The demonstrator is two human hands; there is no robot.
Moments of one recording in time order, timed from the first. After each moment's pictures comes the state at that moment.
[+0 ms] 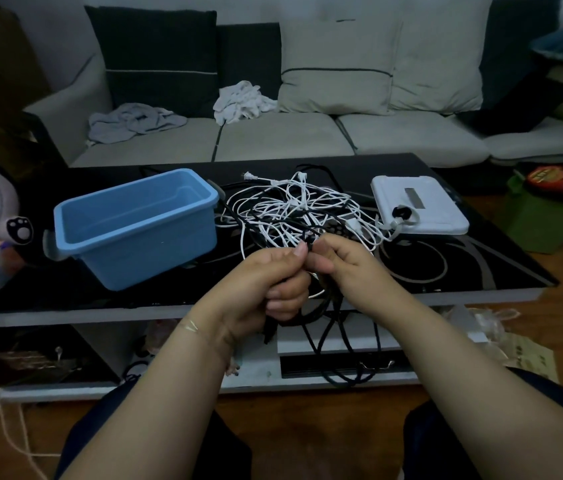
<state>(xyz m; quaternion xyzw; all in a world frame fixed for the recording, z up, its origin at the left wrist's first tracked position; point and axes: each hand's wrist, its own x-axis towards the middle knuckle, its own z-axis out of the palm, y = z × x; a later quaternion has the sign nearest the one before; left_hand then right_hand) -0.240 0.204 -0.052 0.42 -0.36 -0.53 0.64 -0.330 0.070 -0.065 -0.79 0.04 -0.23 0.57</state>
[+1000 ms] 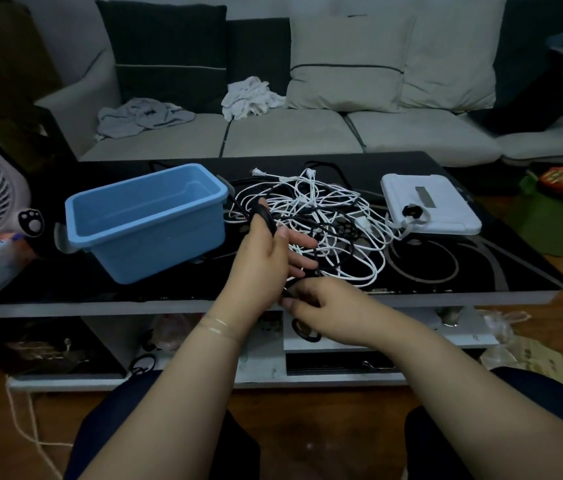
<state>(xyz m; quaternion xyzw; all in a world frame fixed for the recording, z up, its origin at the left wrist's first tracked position) -0.234 0.192 -0.059 0.69 -0.36 -0.11 0.61 -0.326 0.094 -0.084 -0.93 0.09 -0.03 0.36</state>
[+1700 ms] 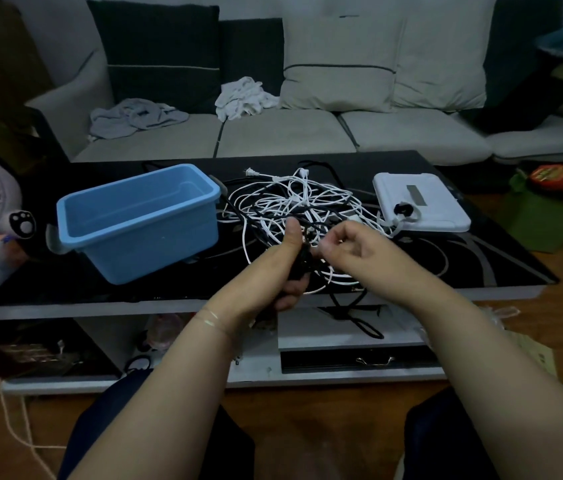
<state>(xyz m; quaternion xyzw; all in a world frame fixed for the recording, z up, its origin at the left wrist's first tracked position) -0.246 0.196 -0.052 0.64 -0.40 -0.38 0.54 -0.346 0.056 -0.050 -0.82 0.11 -0.16 0.54</state>
